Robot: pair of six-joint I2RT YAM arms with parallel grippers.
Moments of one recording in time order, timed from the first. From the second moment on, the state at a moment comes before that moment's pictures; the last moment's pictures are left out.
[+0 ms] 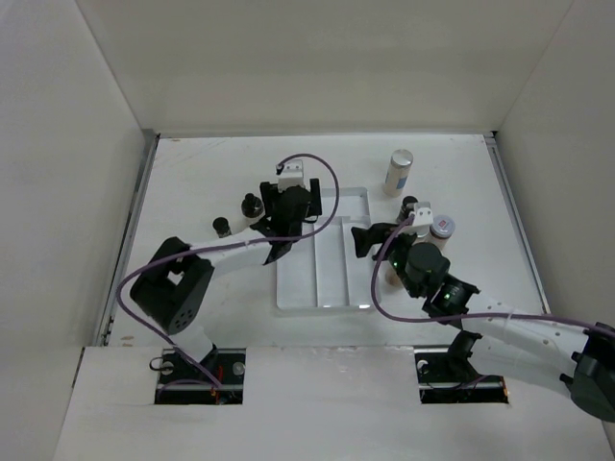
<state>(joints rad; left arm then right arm) -0.69 1.69 0.96 0.35 -0.64 -0.34 0.87 0.94 0.48 0.39 0.52 0.38</state>
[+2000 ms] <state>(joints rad) -0.87 0.94 0.11 0.96 -0.67 -0.46 0.84 1.57 1.21 -0.02 0.67 0.41</state>
